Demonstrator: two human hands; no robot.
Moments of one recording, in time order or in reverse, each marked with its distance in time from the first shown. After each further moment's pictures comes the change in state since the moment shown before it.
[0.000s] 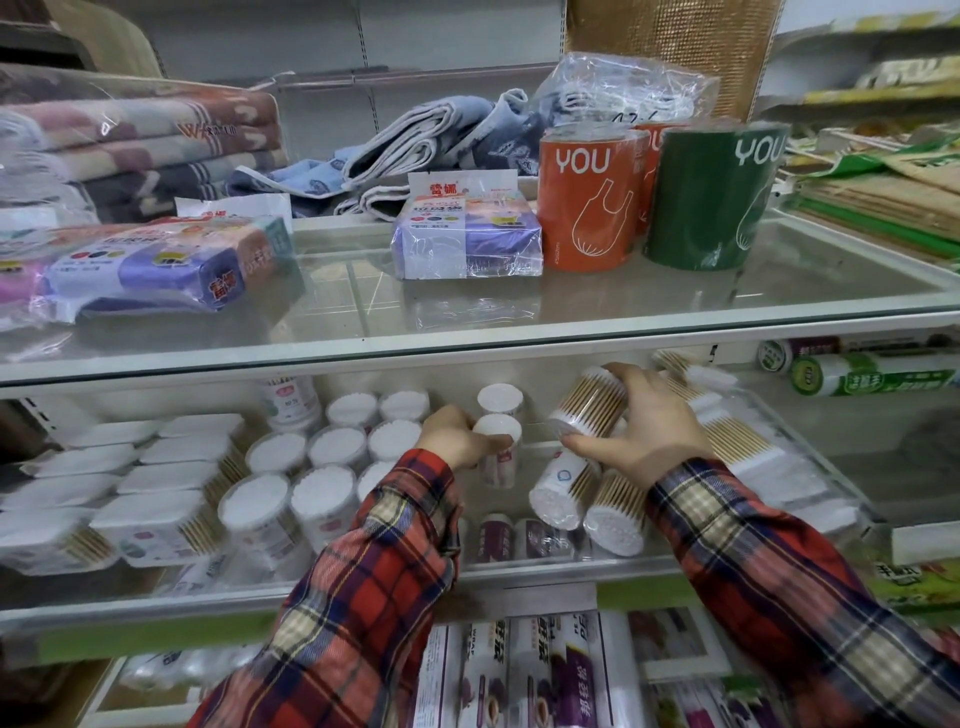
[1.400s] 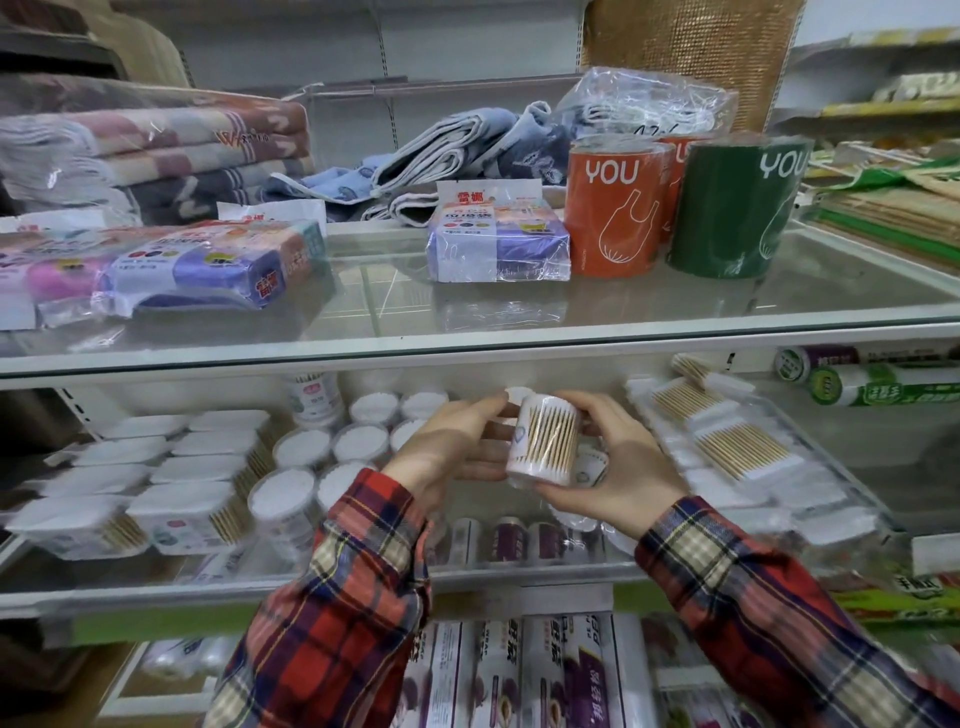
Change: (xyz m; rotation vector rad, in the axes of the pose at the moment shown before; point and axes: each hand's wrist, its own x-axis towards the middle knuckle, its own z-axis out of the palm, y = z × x) left_hand -0.081 0.027 -0.042 -0.575 -0.225 -0.001; right_hand -0.029 -0.022 0.024 0.325 -0.033 -0.384
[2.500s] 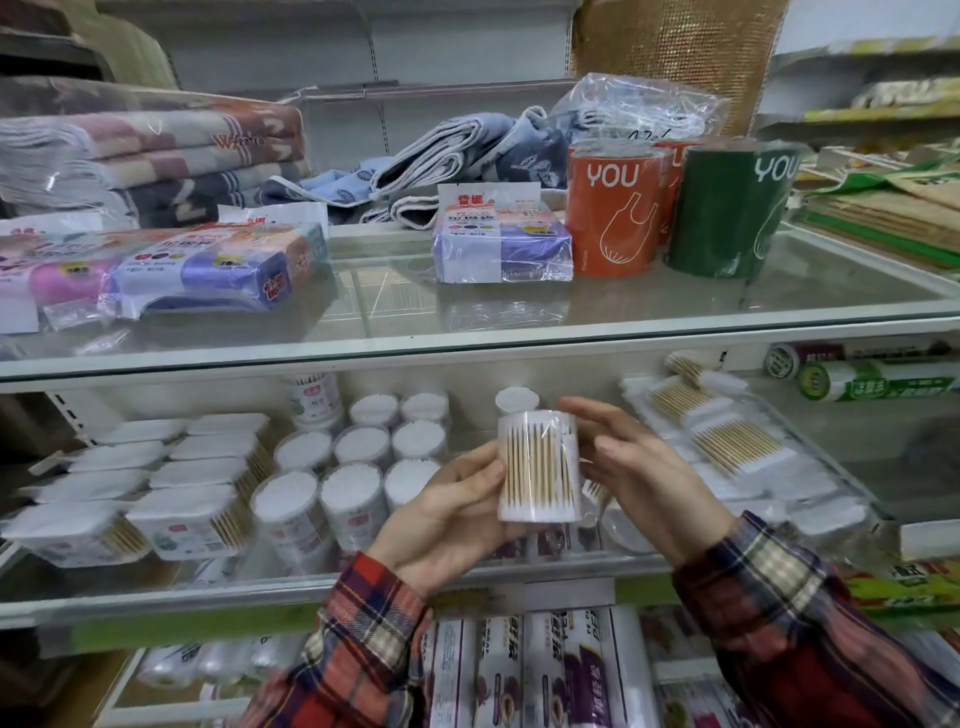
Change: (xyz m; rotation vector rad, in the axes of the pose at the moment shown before) left_hand -0.037 -0.049 -0.007 -0.719 -0.710 0.175; right_hand -0.022 -0.021 -0.011 1.001 -0.118 0.162
